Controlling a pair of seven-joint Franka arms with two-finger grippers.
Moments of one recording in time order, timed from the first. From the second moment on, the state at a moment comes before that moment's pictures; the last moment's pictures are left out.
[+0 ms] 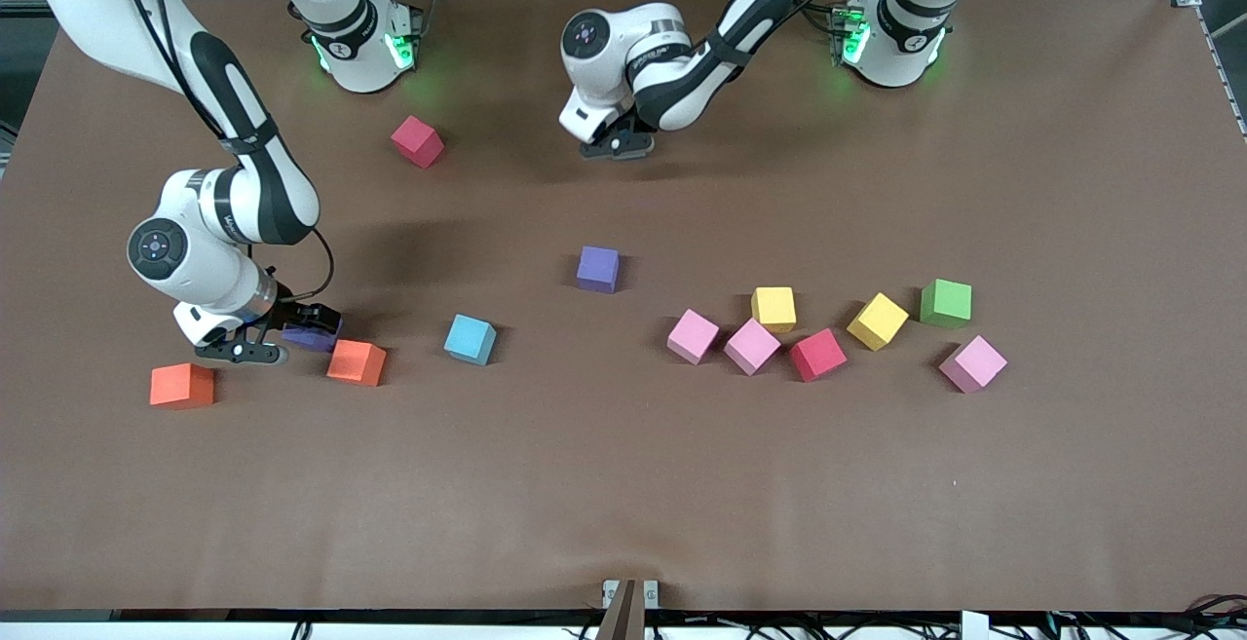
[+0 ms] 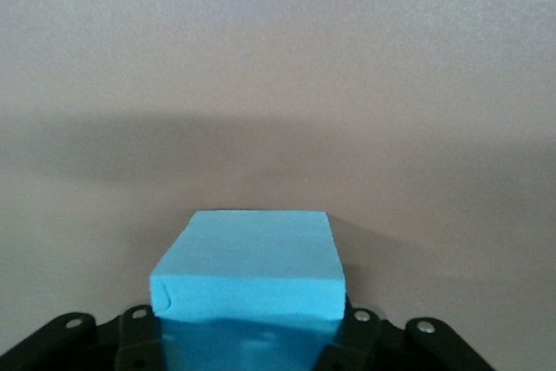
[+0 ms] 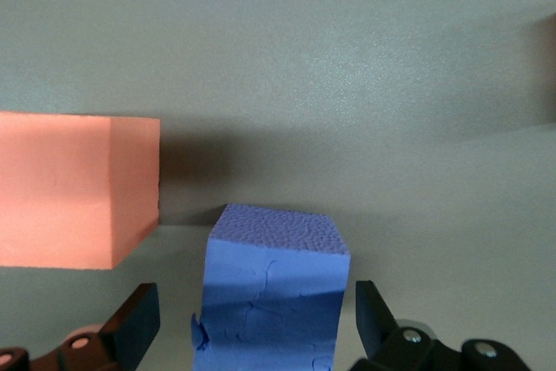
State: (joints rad) left arm -0.71 0.59 -0.52 -2.02 0.27 2.39 -1.47; right arm -0.02 0.41 0.00 -2.13 -0.02 2.52 0.09
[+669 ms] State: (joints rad) left arm -0.71 0.54 -0.52 -2.13 0.37 2.61 -1.54; right arm -0.02 0.42 0.00 -2.14 -0.02 2.56 0.09
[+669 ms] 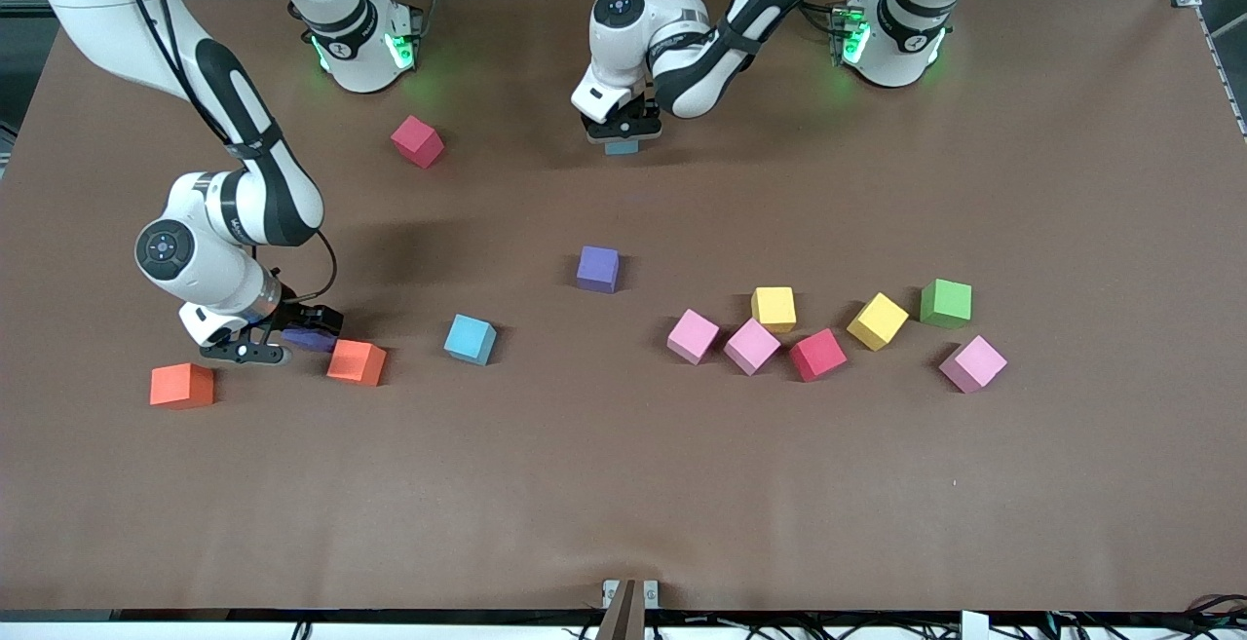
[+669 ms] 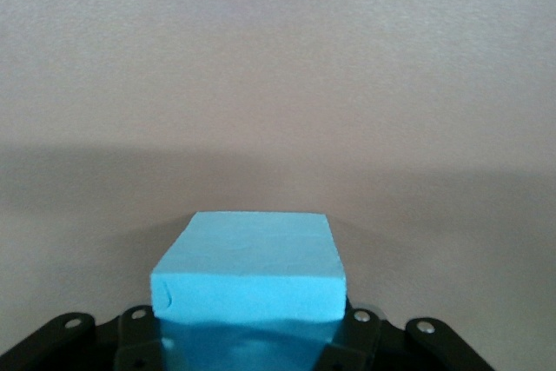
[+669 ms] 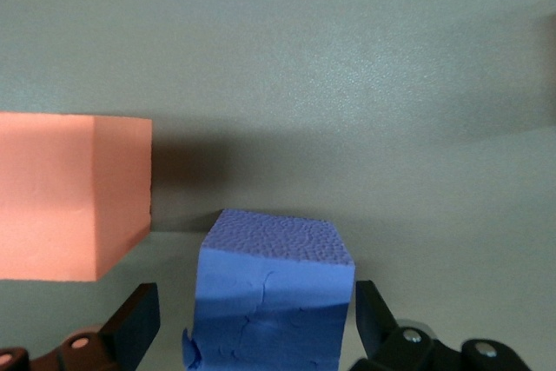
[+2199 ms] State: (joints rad) left arm -0.64 0.38 -0.51 -2.17 0.44 2.58 -1.53; right arm 0.16 0.18 0.03 -2.14 -0.03 2.30 0.02
